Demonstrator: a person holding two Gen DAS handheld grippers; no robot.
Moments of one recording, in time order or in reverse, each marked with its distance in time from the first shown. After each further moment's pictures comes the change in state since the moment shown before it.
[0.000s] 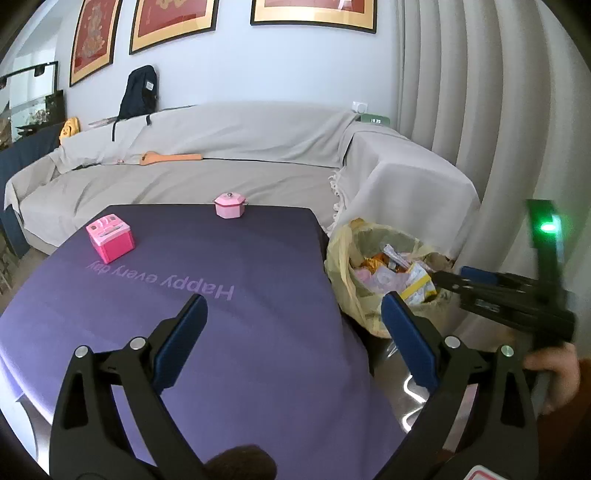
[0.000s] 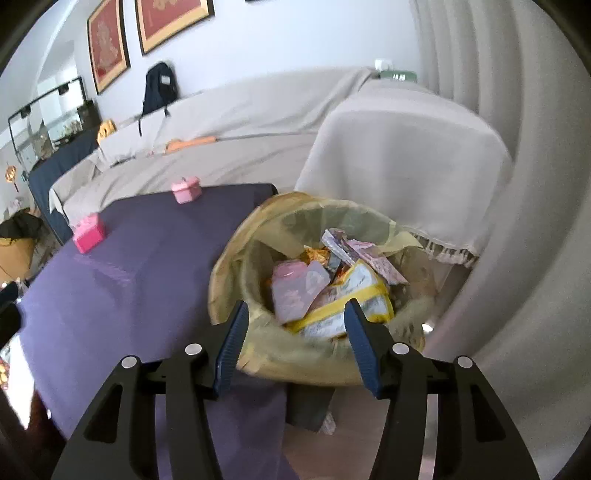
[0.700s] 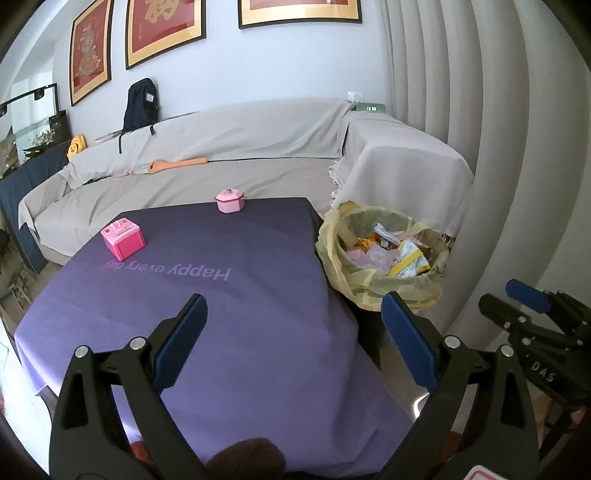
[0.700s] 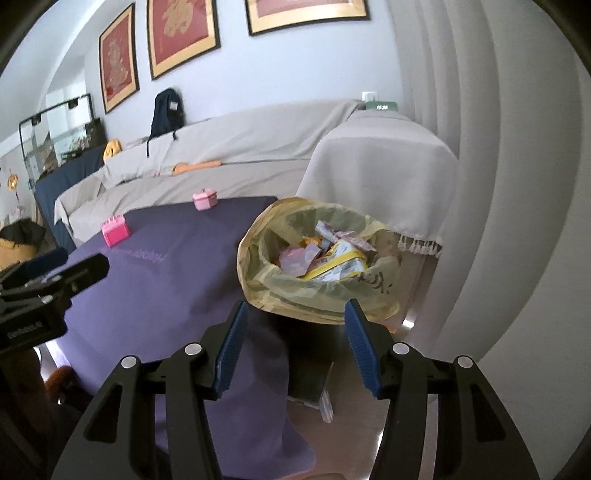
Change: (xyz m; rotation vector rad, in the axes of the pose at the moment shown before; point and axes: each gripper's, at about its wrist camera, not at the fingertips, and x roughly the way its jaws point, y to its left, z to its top) left arm -0.024 -0.048 -0.018 0.079 0.020 0.075; right arm -0.097 0.004 -0.074 0.008 -0.129 -0.023
